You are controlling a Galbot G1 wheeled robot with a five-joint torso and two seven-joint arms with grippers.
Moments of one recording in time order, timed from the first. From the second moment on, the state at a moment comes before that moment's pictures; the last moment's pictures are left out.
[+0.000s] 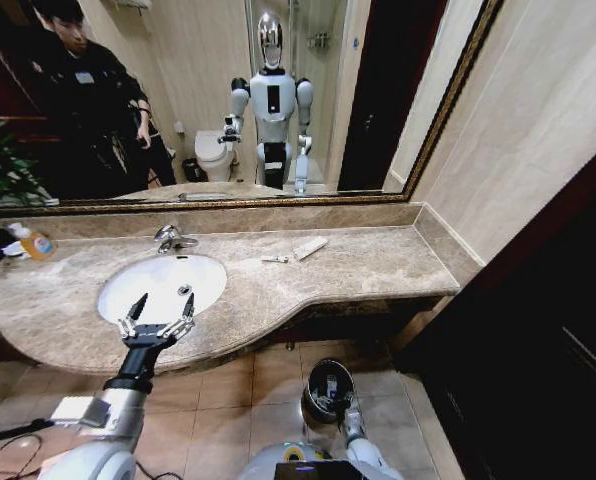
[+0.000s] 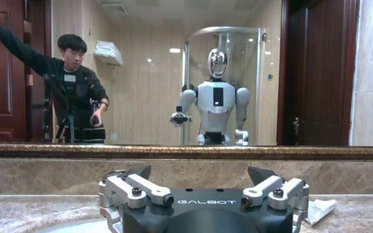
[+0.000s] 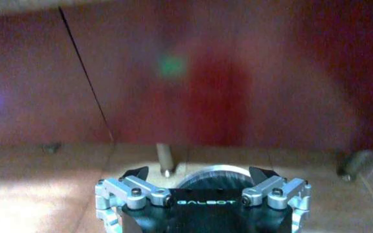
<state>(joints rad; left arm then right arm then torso) 1.84 -1.36 -0.82 -2.47 -0.37 0.04 0.05 -1.30 1.45 0.26 1.04 0.17 0.29 0.05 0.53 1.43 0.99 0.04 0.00</state>
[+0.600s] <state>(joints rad) 1.84 -1.36 -0.82 -2.47 -0.37 0.04 0.05 -1.60 1.21 0.29 1.89 0.17 0.19 0.09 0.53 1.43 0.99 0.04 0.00</state>
